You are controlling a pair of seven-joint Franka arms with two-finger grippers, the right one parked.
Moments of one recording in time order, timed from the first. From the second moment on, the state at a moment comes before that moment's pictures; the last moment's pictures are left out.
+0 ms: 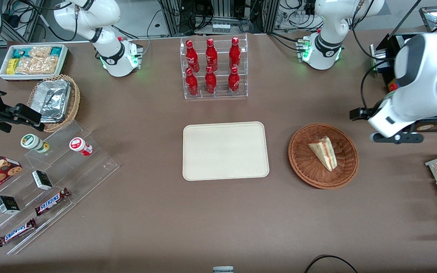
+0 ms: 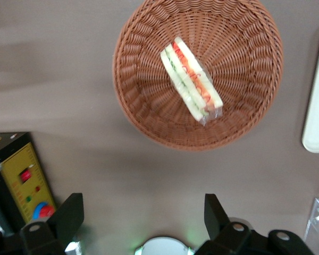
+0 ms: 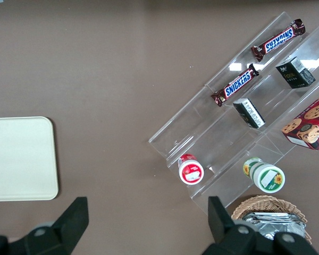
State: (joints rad) arm -0.03 0.07 -0.08 -1.87 0.07 1.67 -0.08
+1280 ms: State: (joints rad) arm -0.12 0.09 -0.08 -2.22 0.05 2.21 -0.82
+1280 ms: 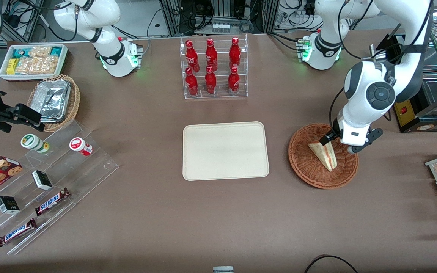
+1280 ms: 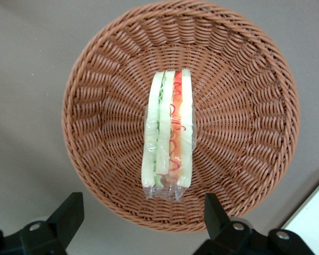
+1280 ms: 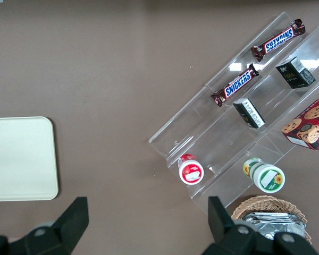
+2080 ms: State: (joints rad) arm -0.12 0.22 -0.08 -2.22 -0.01 2.34 -0.83
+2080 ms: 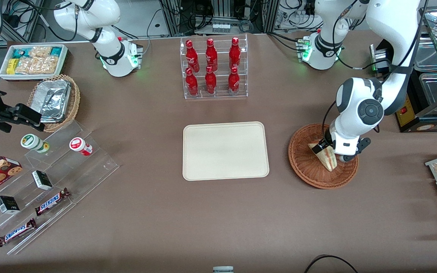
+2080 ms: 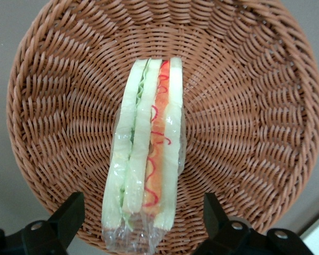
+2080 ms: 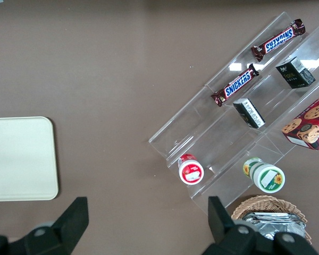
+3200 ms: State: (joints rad) arm -0.22 0.20 -0.09 -1.97 -0.01 1.98 -0.73
